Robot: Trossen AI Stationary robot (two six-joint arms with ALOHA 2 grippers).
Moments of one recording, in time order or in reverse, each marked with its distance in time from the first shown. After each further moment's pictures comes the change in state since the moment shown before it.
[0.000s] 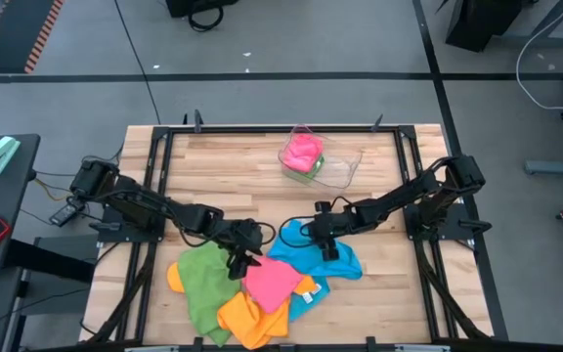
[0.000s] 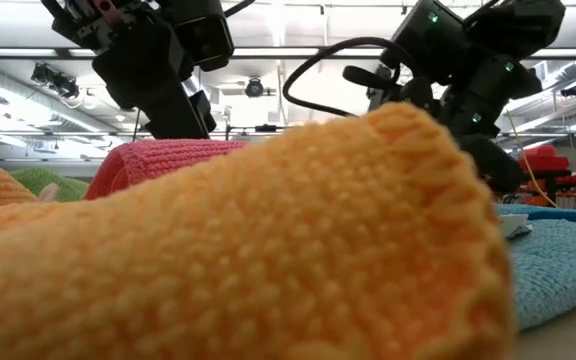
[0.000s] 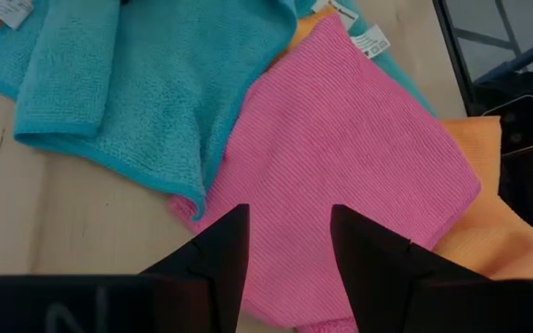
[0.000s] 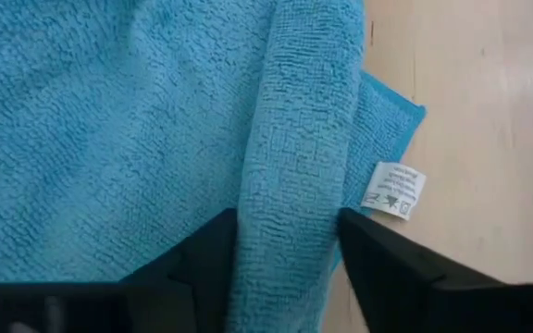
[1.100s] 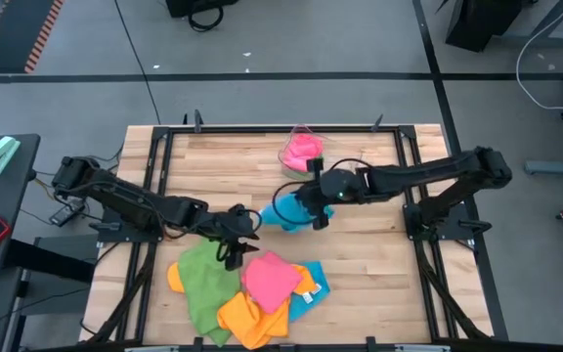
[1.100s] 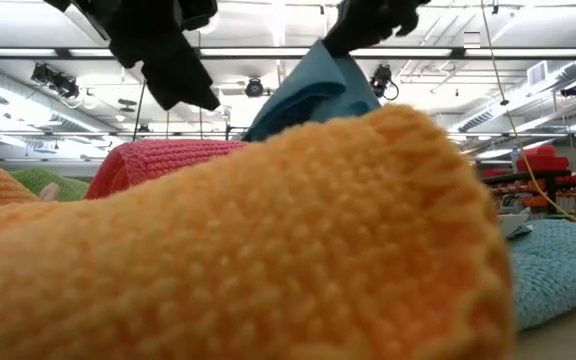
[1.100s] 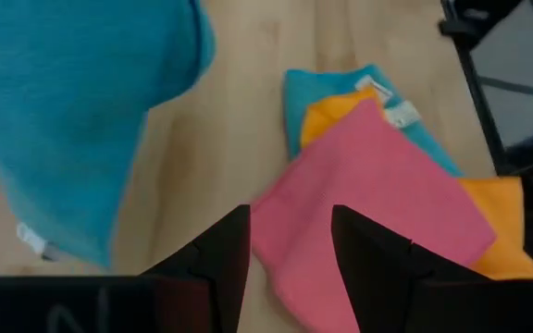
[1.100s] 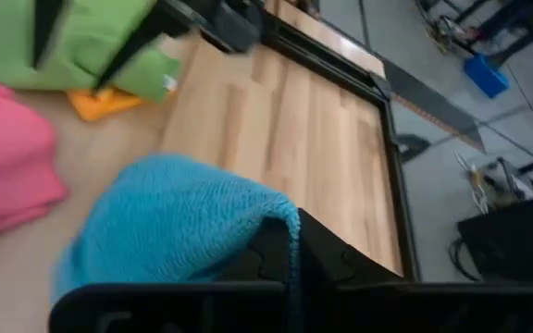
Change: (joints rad) left arm -0.004 -0.183 0.002 -0.107 -0.225 -0.030; right arm -0.103 -0.239 0.408 -0.281 0.150 -0.409
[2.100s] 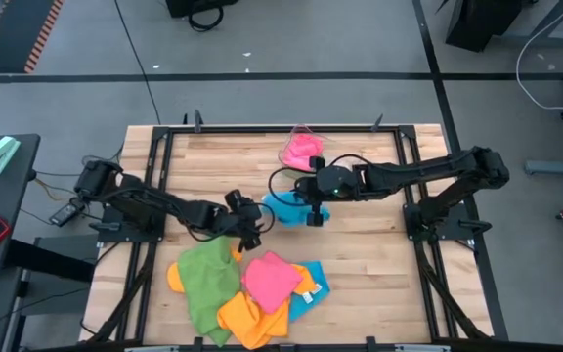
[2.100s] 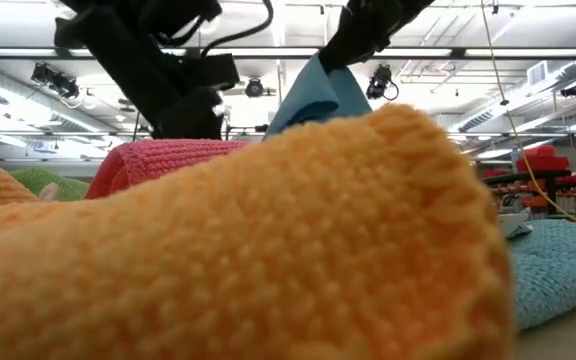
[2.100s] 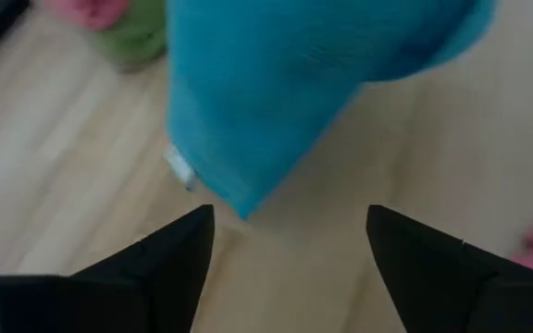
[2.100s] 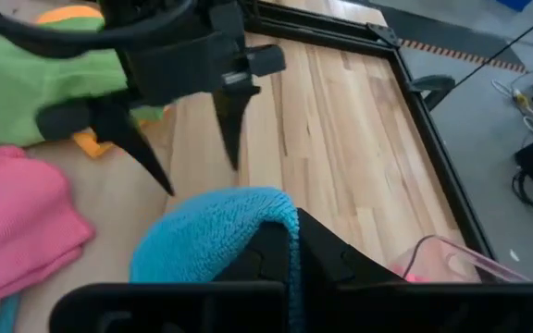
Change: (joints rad) left arm 0.064 0.223 0.000 -0.018 -0.443 -0.035; right arm -0.015 0.016 -0.005 -0.004 -0.038 0.291
